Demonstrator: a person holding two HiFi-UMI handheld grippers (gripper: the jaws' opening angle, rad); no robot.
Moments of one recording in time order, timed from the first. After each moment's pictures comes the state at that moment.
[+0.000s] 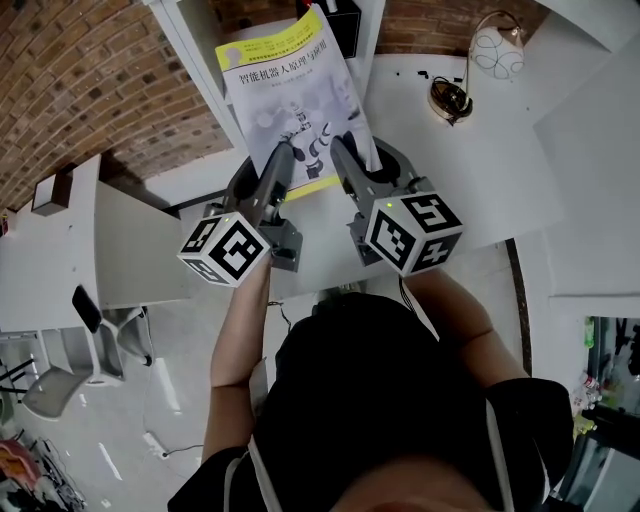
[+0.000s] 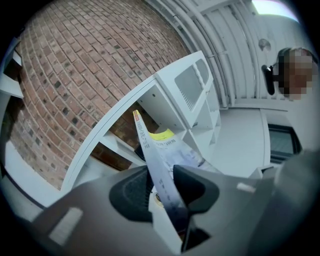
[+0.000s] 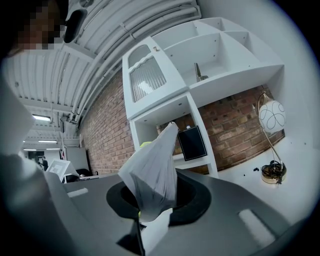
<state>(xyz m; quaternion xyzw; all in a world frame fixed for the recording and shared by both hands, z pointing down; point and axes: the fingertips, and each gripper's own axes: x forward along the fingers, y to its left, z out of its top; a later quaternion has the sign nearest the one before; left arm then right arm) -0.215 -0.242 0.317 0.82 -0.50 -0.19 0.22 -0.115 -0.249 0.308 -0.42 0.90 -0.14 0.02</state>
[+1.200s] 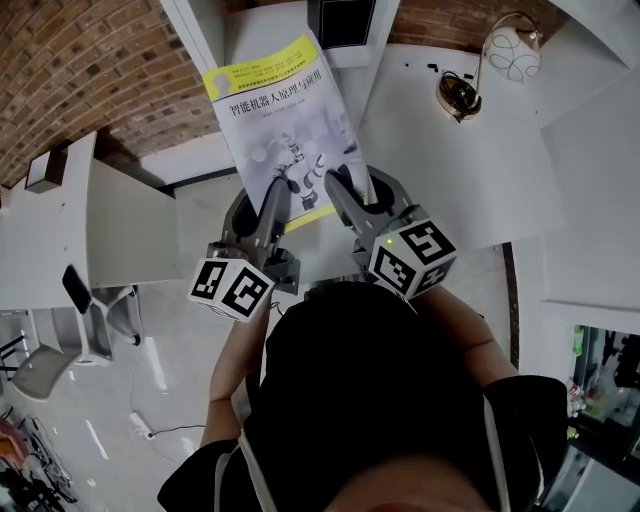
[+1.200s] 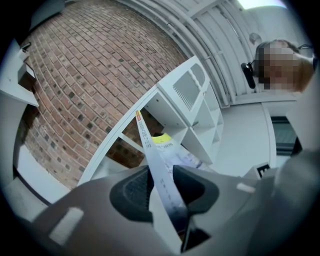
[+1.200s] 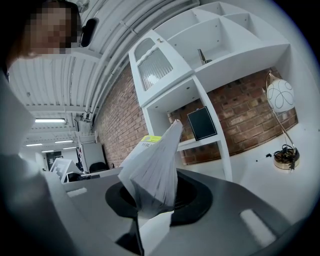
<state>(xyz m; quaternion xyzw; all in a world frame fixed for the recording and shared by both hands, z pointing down) -0.223 -0.188 0.362 0.79 -0.55 -0.19 0.19 -0.126 -0.209 0.360 -0.34 0.93 -0.15 0.00</state>
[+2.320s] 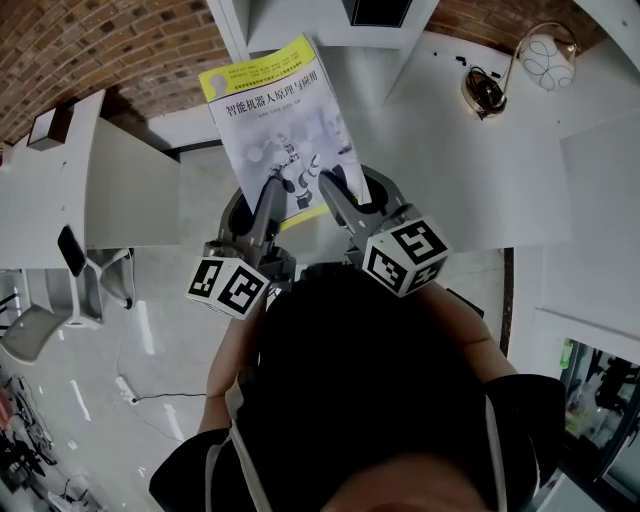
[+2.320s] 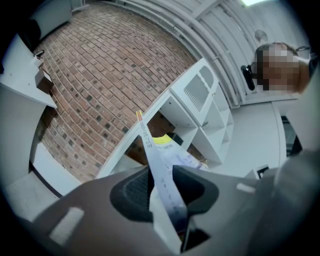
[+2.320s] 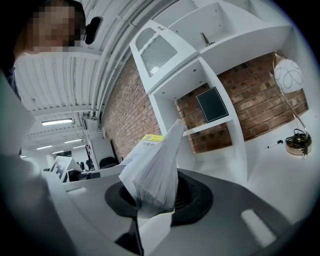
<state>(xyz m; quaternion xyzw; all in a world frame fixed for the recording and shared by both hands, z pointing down) -0.253 -0.161 0.395 0.75 -0.59 -0.19 0.21 -0.158 -0.192 0.397 -0.28 0.94 -0.18 -0.03</state>
